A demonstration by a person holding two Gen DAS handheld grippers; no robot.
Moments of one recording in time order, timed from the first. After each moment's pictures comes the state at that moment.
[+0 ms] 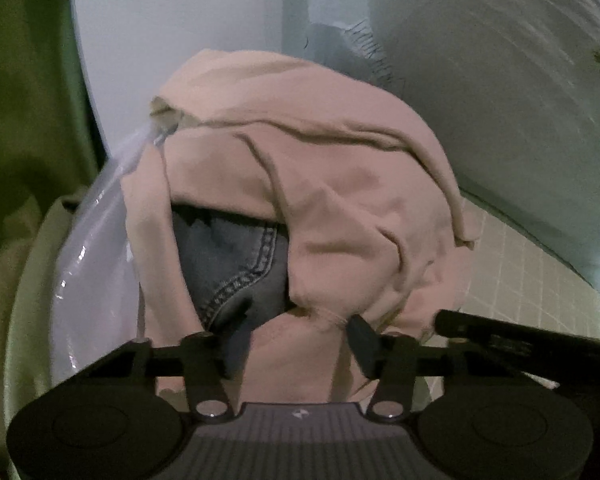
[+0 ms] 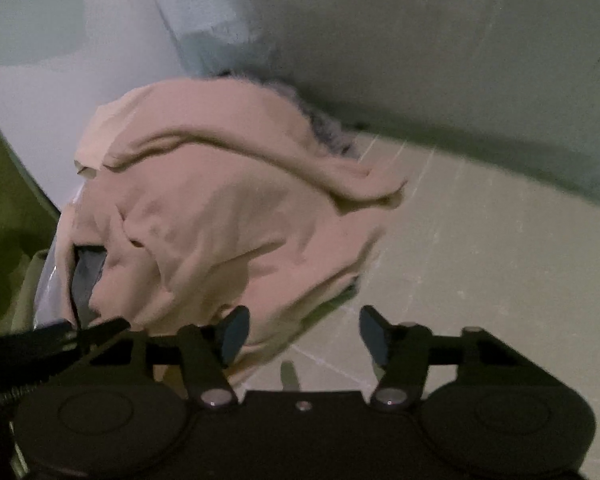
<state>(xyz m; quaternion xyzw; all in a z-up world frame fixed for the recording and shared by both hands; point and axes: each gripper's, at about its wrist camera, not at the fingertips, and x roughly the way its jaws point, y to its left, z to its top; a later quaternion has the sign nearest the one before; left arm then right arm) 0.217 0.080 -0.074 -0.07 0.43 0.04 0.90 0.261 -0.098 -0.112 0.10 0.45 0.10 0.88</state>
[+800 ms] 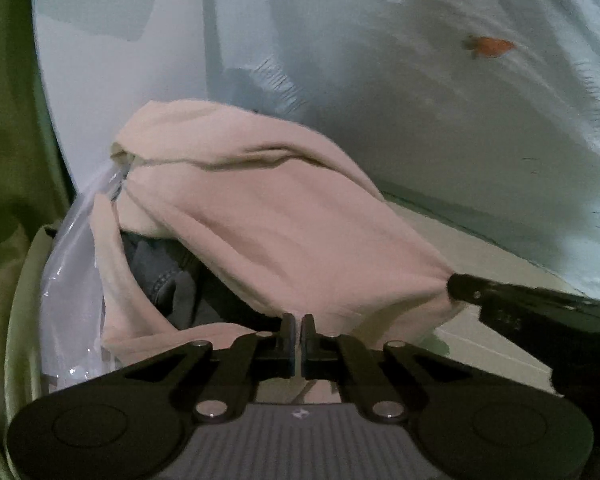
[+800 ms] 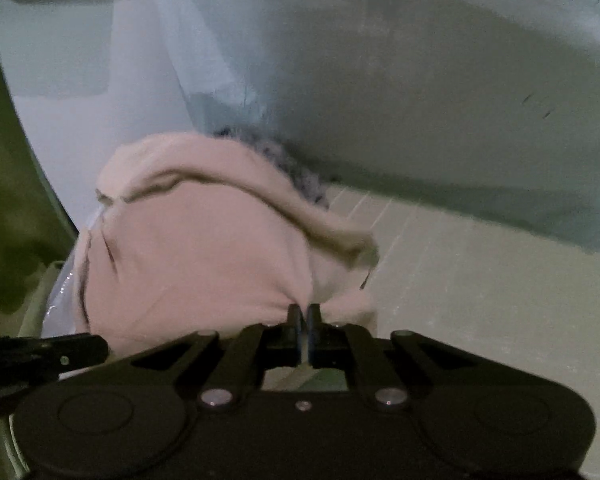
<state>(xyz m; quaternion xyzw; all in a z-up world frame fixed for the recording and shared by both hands) 0.137 0.010 -0.026 -0.03 0.38 -0.02 0.92 0.178 -0.163 -0.067 0.06 0.34 0.10 0.93</state>
